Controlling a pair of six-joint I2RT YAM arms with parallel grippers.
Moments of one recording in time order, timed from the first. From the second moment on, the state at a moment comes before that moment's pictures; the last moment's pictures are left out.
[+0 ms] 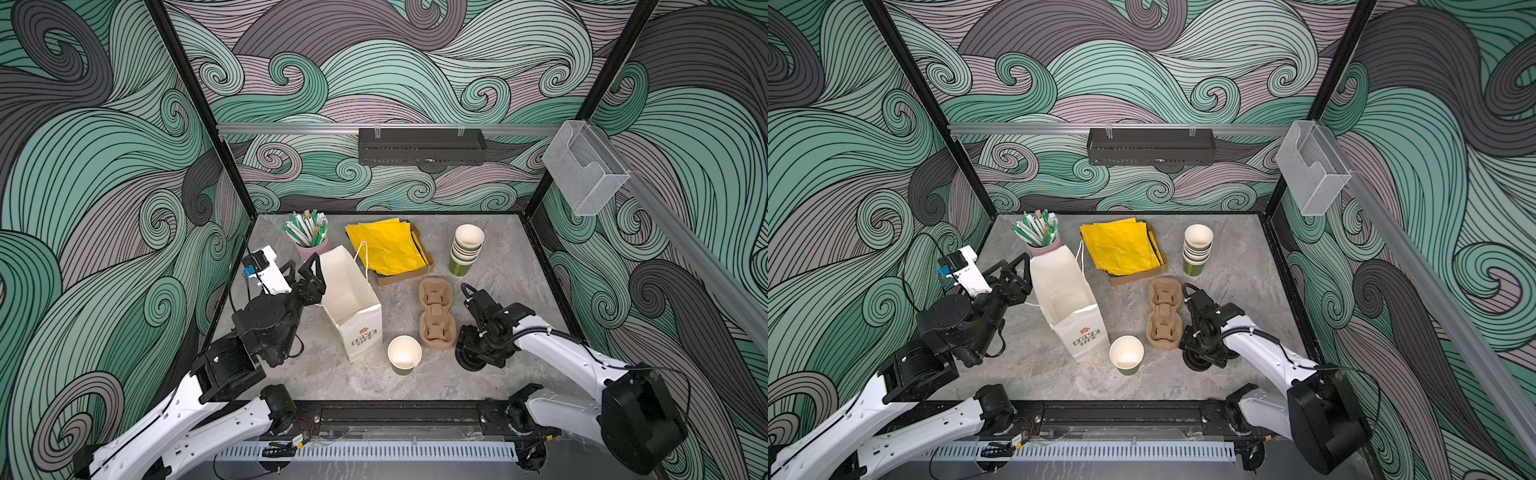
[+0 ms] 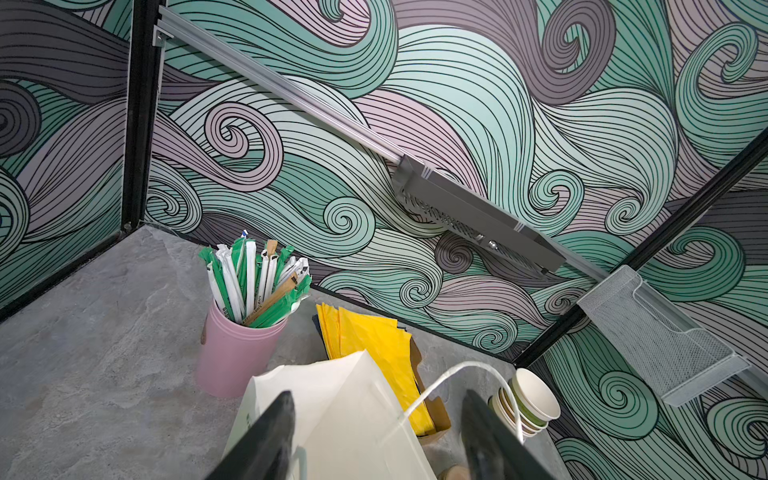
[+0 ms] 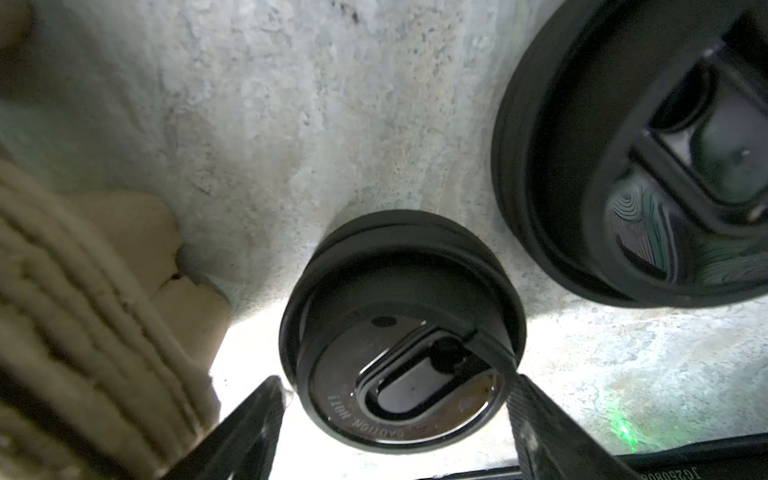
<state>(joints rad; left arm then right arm) -0.90 0.64 0.95 -0.40 -0.83 -0.55 0.48 1.20 0.64 -0.92 -0.06 0.85</state>
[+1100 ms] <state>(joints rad) -0.90 0.64 0.95 -0.40 -0.82 -0.53 0.47 0.88 0.81 -1.21 0.04 0.77</state>
